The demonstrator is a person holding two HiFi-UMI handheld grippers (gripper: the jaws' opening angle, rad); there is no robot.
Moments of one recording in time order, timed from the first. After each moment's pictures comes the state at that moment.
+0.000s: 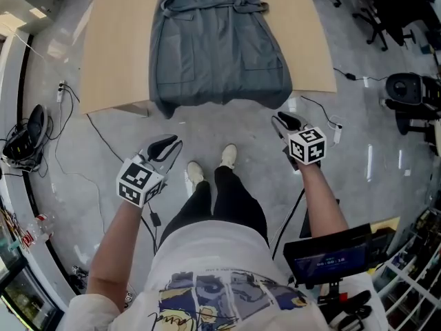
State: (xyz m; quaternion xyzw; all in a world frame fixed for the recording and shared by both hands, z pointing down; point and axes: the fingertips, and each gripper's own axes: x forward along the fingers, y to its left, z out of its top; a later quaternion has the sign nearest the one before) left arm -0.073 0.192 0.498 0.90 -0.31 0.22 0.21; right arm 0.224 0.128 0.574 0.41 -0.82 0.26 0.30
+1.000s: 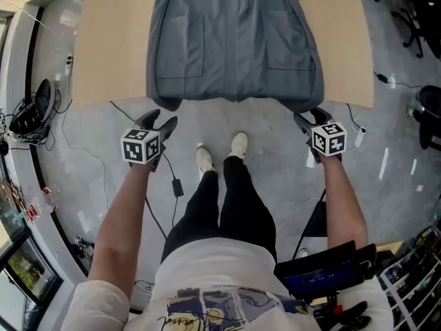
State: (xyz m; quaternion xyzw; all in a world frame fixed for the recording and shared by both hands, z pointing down) left arm -0.146 0.128 0.699 0.76 -0.45 0.29 0.37; right arm 0.295 0.081 0.721 0.37 -0.80 0.31 0.35
